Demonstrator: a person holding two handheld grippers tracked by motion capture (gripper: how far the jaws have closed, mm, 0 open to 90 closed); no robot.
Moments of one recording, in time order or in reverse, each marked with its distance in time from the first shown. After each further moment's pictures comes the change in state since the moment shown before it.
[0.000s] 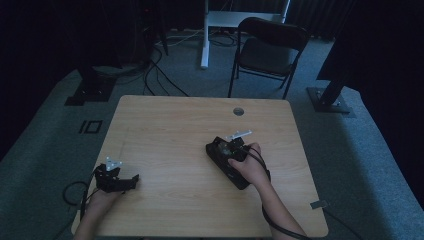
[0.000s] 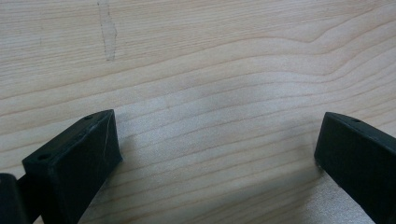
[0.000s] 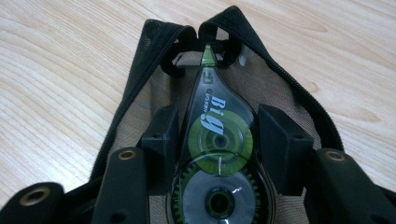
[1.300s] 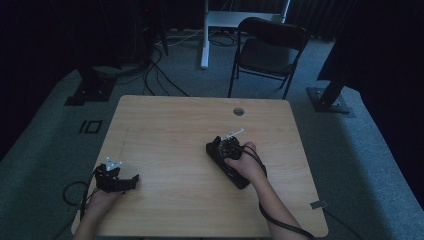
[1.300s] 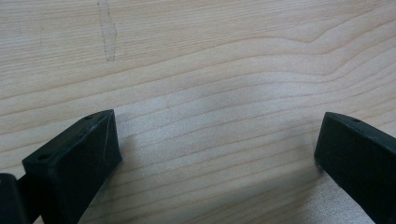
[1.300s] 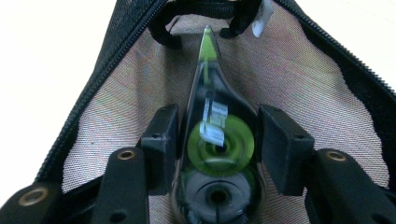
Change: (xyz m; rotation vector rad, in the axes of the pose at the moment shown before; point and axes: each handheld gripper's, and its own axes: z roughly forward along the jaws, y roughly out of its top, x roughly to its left) left arm 0.000 0.000 0.000 0.000 0.000 -0.001; right arm -0.001 0.005 0.025 0.144 -0.001 -0.012
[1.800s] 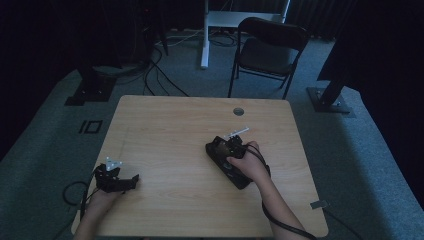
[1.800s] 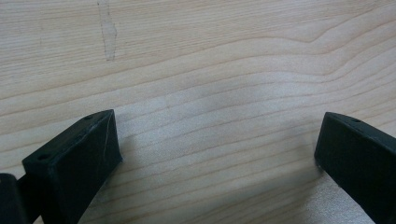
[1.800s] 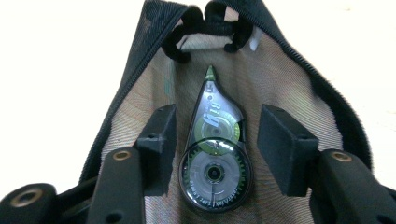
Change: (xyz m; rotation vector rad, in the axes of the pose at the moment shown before) left arm 0.000 0.000 0.000 0.000 0.000 0.000; right arm -0.003 -0.001 -0.017 -0.060 0.045 0.024
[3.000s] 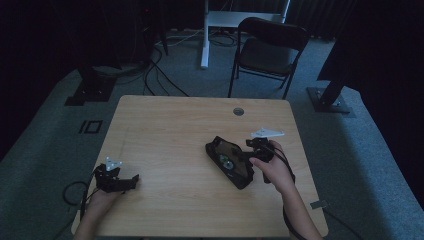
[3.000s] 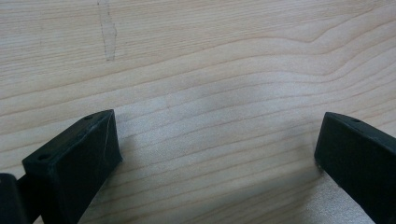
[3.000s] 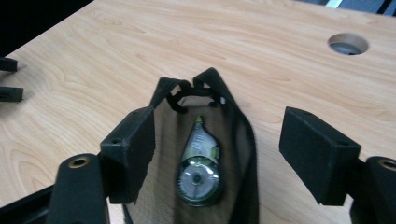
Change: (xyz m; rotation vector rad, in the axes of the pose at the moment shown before) left arm 0.000 0.000 0.000 0.000 0.000 0.000; right arm -0.032 -0.031 -0.070 -0.347 0.082 0.032
